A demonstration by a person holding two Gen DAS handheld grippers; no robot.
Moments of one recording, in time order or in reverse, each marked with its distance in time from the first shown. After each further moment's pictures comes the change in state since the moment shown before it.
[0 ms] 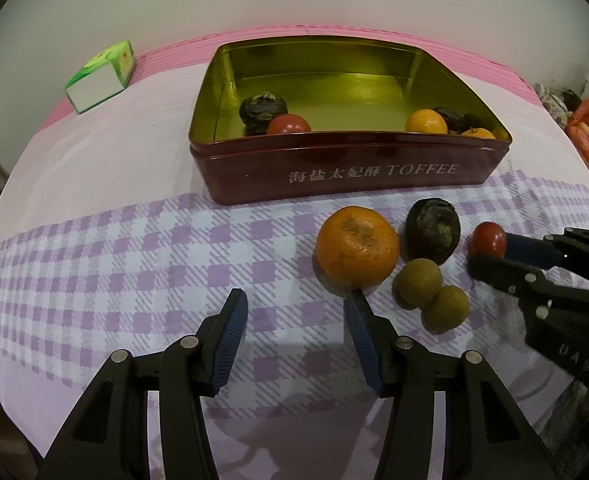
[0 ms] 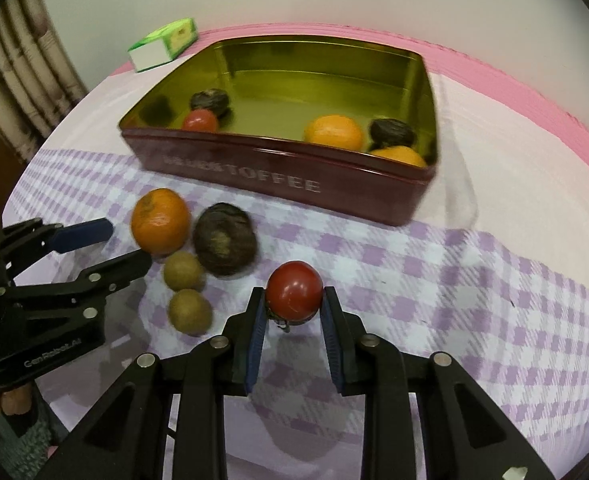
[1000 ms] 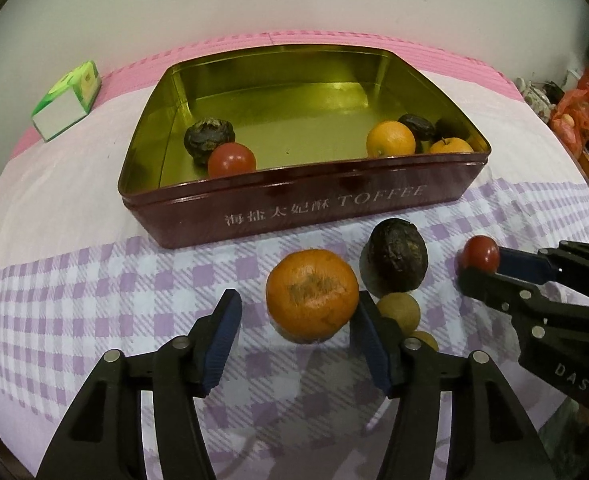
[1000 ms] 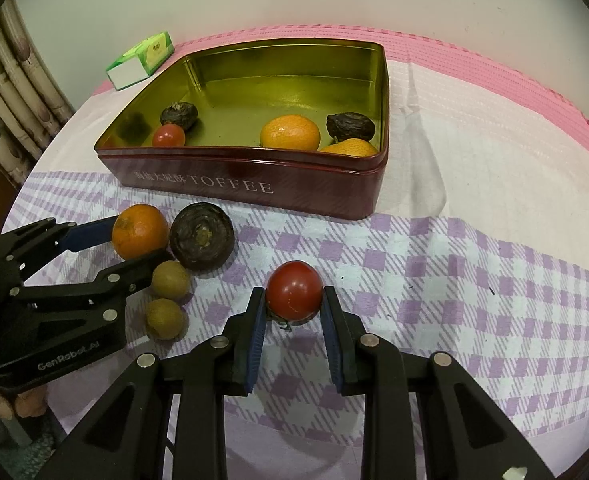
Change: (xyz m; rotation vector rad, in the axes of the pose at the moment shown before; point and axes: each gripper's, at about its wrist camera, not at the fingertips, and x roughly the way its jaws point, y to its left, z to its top) left arm 0.024 -0.028 0.029 0.054 -0.023 -0.051; right arm -0.005 -0.022 -0.003 0.063 -0.009 -0.005
